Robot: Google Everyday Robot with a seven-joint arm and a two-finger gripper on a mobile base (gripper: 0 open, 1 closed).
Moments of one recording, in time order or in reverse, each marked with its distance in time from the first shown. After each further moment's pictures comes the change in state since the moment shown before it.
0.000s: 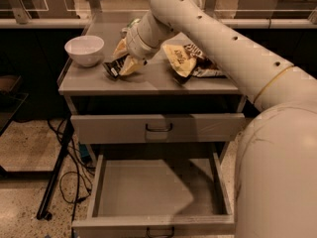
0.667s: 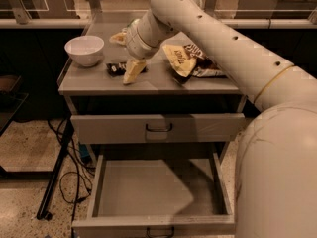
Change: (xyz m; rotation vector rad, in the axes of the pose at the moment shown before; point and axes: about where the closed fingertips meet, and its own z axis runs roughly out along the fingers) arm 0.000 0.000 0.000 0.000 0.000 0.000
